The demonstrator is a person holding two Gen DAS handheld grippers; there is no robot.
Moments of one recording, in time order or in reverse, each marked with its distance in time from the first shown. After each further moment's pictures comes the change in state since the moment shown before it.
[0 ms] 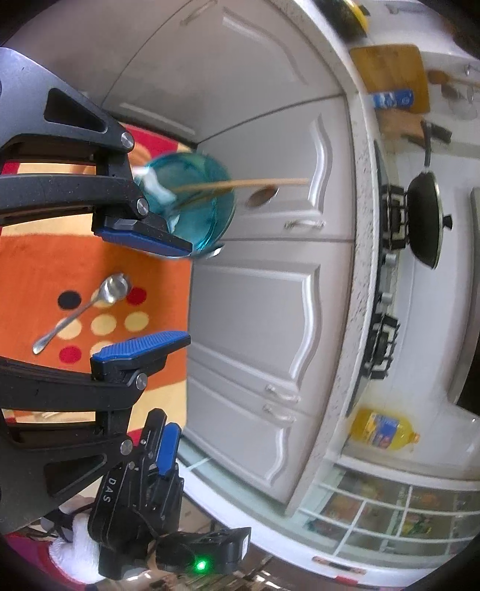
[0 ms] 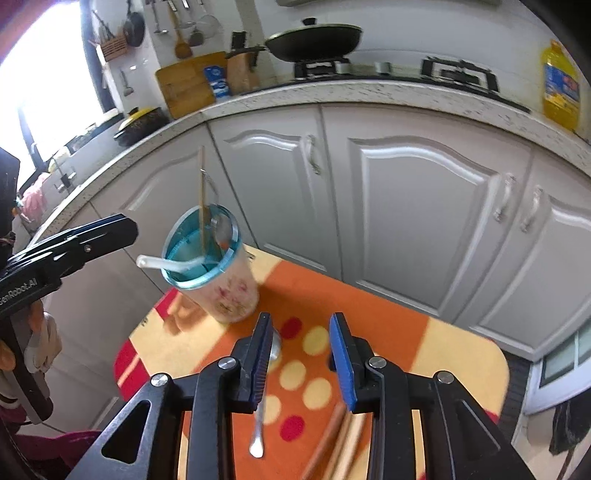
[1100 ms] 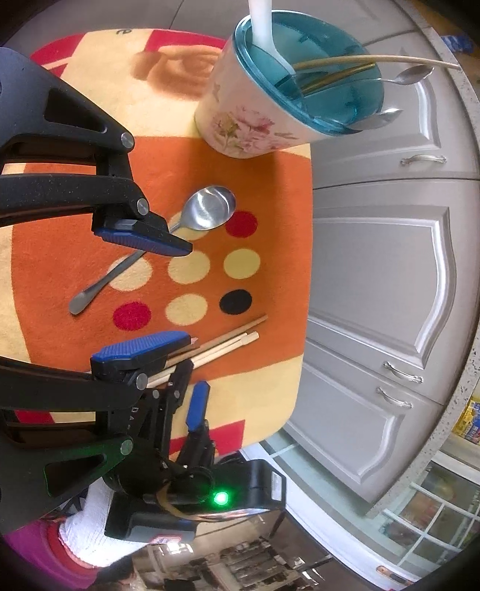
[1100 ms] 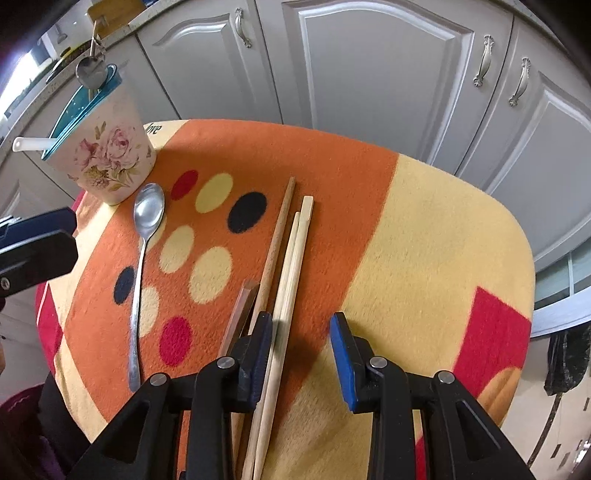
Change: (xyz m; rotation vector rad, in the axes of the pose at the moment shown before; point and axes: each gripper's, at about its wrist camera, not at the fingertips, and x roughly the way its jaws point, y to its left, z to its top) left arm 0.105 -0.051 -0.077 0.013 0.363 -0.095; right arm 0.102 -0.063 -0.094 0.062 0.325 -0.127
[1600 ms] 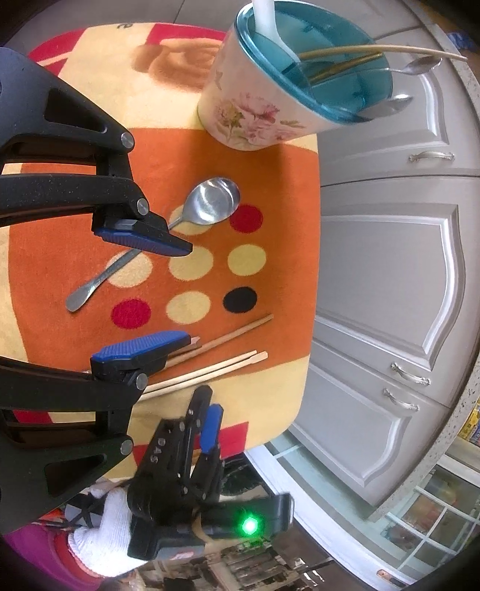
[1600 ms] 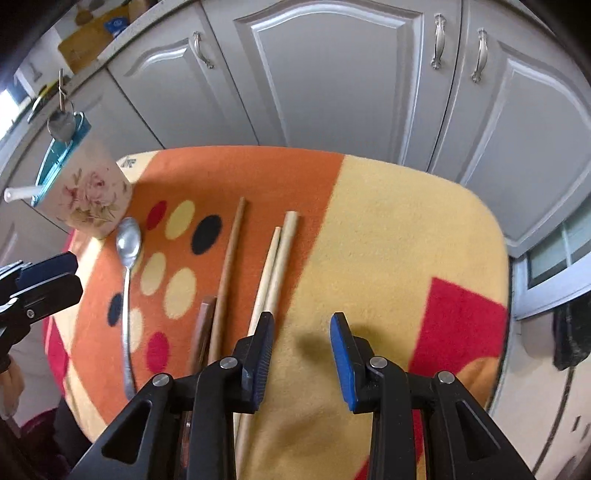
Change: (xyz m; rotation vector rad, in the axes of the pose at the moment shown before) left arm 0.007 -0.002 0.001 -0.005 0.022 -0.007; right arm -0.014 -0.043 -0.003 0.098 -0.009 0.003
